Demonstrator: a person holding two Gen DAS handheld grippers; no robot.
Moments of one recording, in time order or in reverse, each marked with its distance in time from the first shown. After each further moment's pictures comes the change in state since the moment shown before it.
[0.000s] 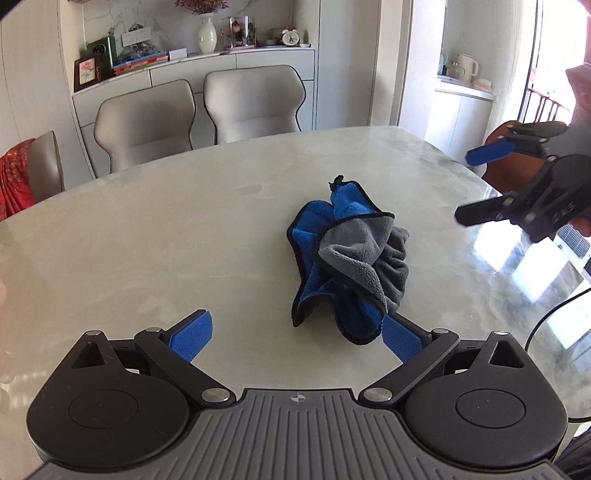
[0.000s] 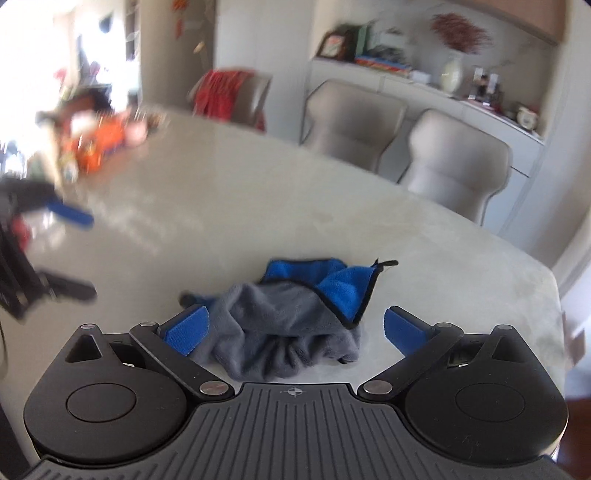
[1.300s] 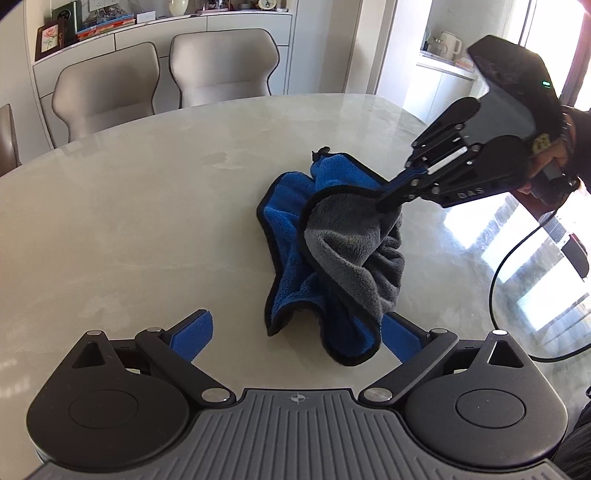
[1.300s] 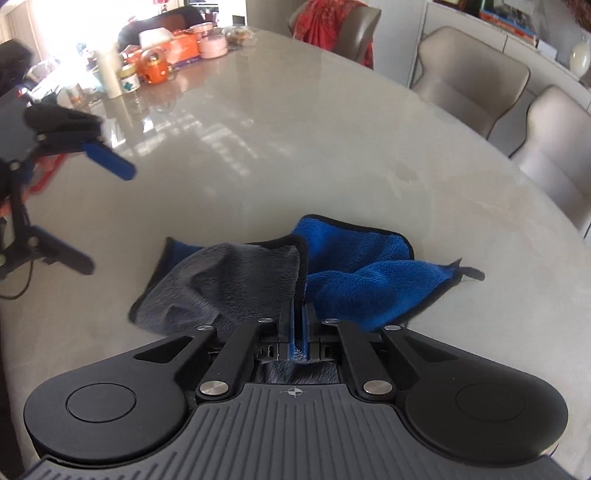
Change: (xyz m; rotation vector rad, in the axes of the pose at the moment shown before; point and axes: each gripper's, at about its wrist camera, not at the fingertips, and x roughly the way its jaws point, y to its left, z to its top) left arm 0.066 0.003 0.016 0.029 0.085 -0.125; right arm 0.088 -0.038 0.005 -0.170 0.136 0.317
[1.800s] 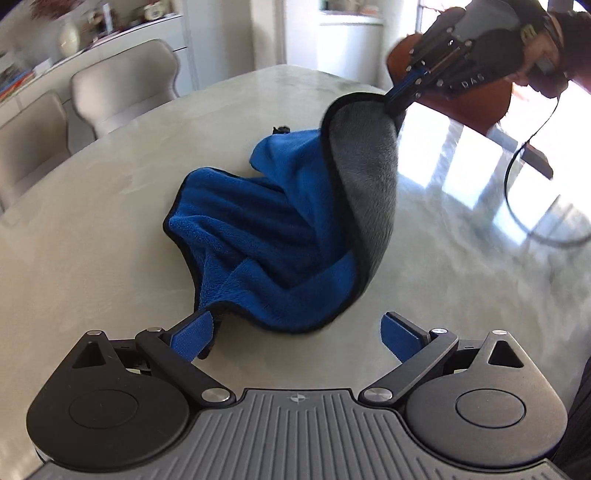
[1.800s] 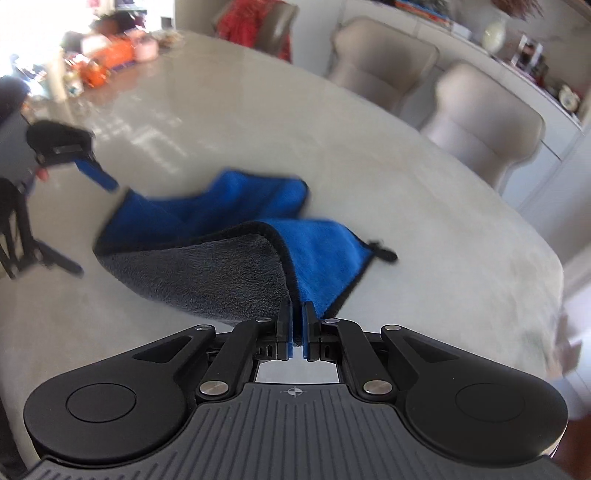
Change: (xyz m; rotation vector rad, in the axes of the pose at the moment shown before) left arm 0.044 -0.048 -0.005 0.371 0.061 -0.064; right arm -0.068 -0.019 -0.076 0.153 0.078 -0.241
